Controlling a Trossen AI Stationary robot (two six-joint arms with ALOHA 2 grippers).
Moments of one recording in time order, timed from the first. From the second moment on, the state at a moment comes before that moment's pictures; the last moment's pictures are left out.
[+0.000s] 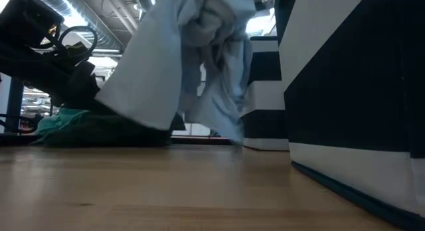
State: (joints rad) left arm -0.24 0.78 0.07 0.09 -0.92 -0.58; right arm -0.01 1.63 1.66 -0.41 0.51 -0.08
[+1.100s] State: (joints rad) left arm -0.24 0.78 0.07 0.09 -0.92 -0.59; right arm 0.33 1.25 1.66 -0.41 0.87 -0.06
